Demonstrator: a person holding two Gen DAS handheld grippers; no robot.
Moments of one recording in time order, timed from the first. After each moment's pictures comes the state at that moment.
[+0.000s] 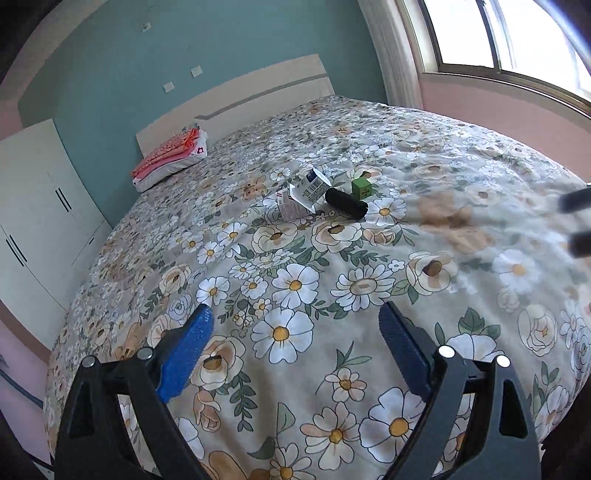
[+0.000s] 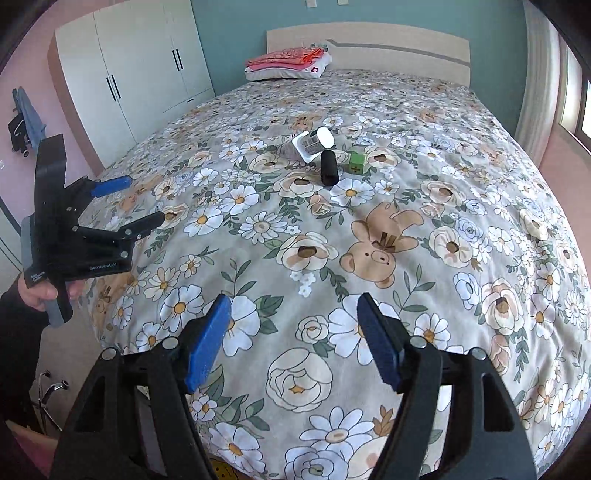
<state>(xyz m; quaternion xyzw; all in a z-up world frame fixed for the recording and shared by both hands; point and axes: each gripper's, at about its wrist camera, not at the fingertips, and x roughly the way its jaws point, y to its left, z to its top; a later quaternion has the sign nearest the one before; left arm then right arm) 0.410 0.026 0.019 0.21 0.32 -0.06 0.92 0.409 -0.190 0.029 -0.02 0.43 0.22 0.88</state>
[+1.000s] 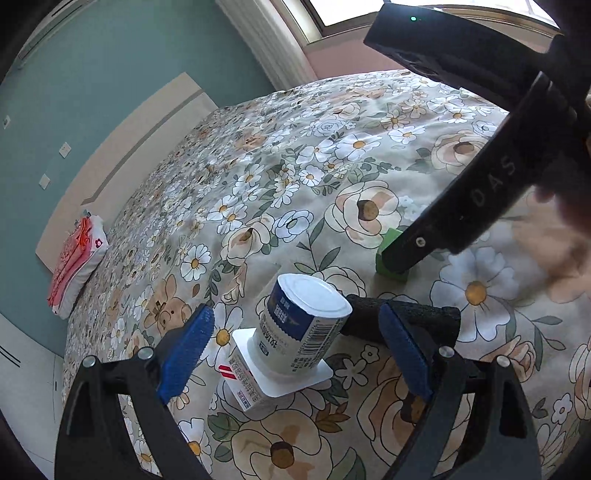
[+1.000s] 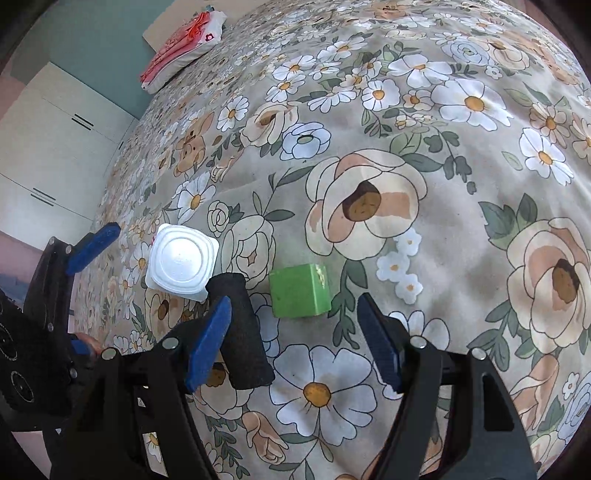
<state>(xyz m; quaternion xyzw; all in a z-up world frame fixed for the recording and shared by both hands) 0.702 -0.045 -0.045 0.36 0.30 -0.25 0.84 0.783 -0.167 -0.089 0.19 0.56 0.16 0.79</state>
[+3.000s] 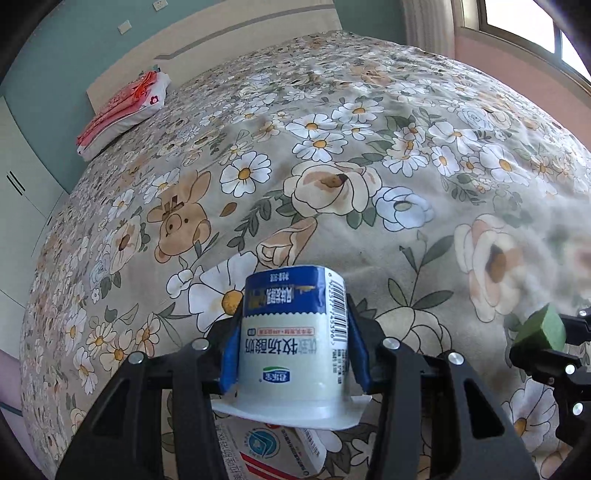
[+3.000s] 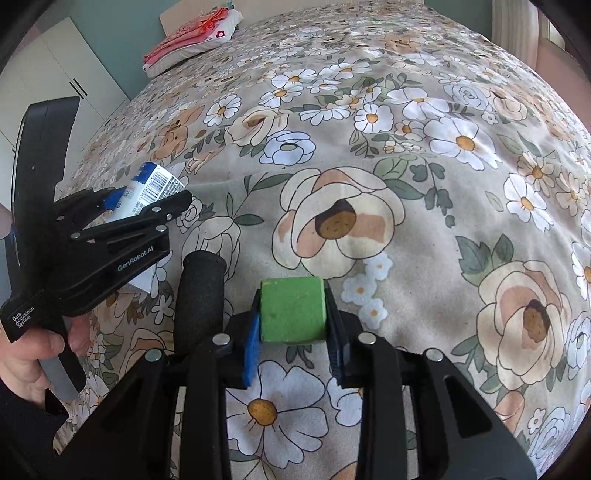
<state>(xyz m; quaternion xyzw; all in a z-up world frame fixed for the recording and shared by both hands) 0.797 -0.033 -0.066 0.17 0.45 -0.06 0.88 0.779 -0.164 -0.091 0.08 0.53 0.14 0.84</state>
